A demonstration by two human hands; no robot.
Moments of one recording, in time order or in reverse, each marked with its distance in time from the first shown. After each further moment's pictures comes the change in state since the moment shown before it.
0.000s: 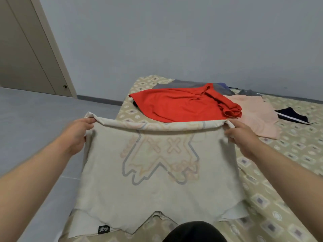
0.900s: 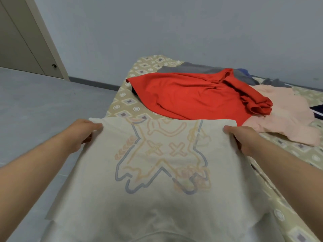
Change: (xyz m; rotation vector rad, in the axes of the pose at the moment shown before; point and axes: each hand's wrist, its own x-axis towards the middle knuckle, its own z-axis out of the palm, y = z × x) left_hand 0.110 -0.064 0.027 0.252 -0.019 -0.175; right_hand 0.127 0.064 0.060 -0.019 0.035 0.361
